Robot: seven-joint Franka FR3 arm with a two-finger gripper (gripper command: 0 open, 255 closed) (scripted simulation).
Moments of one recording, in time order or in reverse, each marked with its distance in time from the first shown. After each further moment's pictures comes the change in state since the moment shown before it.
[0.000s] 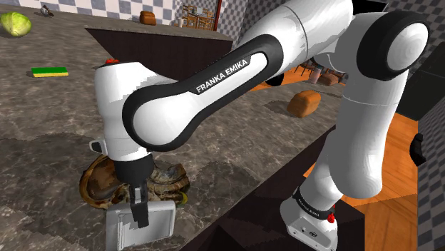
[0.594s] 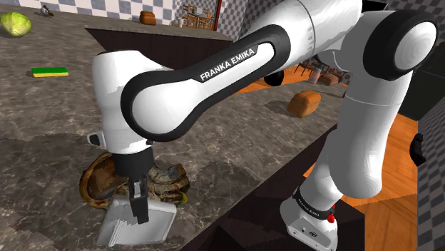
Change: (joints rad) arm -0.006 -0.029 0.006 0.019 0.012 -0.046 0.003
